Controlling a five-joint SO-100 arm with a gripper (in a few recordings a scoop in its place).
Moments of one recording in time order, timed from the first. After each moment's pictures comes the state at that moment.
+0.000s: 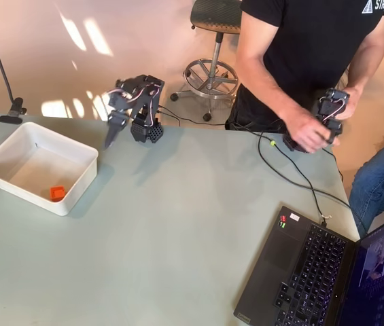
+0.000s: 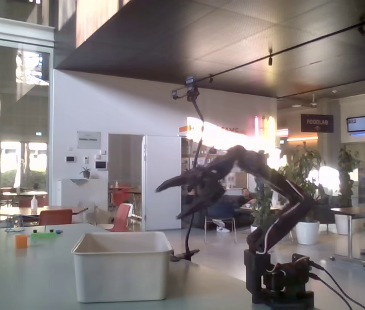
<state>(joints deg) 13.3 145.1 111.2 74.6 -1.9</state>
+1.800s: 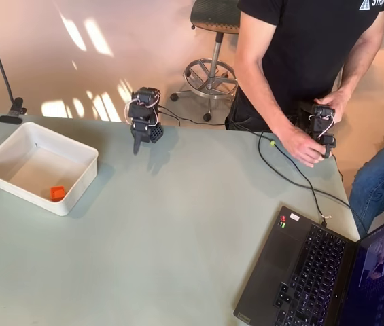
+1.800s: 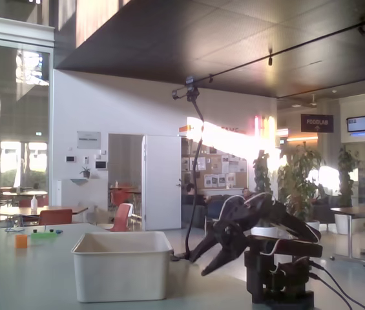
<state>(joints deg) 1.2 190.0 165.3 65.3 -1.2</state>
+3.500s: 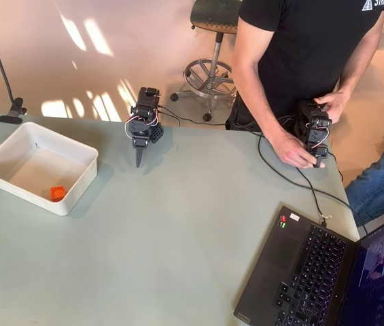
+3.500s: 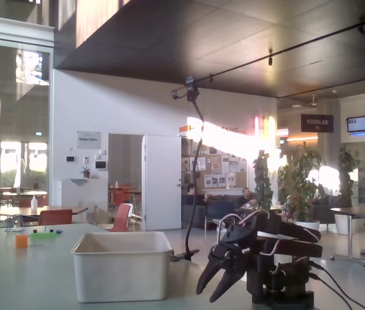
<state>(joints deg) 1.2 190.0 177.0 65.3 -1.2</state>
